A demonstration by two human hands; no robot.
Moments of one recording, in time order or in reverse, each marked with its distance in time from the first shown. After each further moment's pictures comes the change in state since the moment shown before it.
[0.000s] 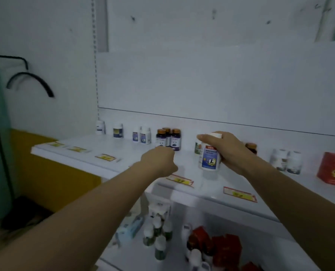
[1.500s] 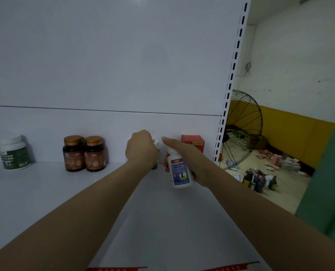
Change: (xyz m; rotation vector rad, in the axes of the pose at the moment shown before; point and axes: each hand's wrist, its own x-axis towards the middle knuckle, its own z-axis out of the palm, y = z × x) left_hand 0.234 0.392 0.131 -0.503 0.170 0.008; right_hand 0.016 0.140 -0.353 0.081 0.201 0.315
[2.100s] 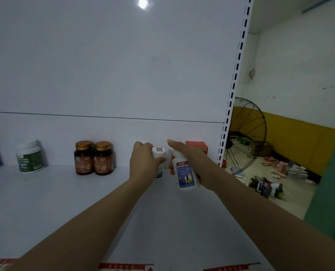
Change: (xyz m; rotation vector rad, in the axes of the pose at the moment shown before) left_hand -0.026 -0.016 -0.001 -0.279 0.061 0.043; right_hand -0.015 -0.013 0.004 -0.026 -0.014 -0.040
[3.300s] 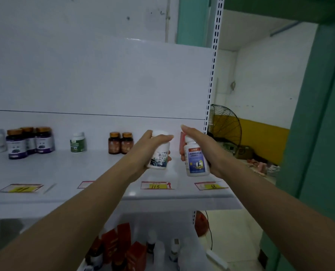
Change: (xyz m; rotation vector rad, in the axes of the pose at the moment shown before) left_hand -0.180 0.036 -0.177 -0.830 -0.540 -0.087; right_hand -0.216 -0.058 0.075 0.051 0.103 -0.137
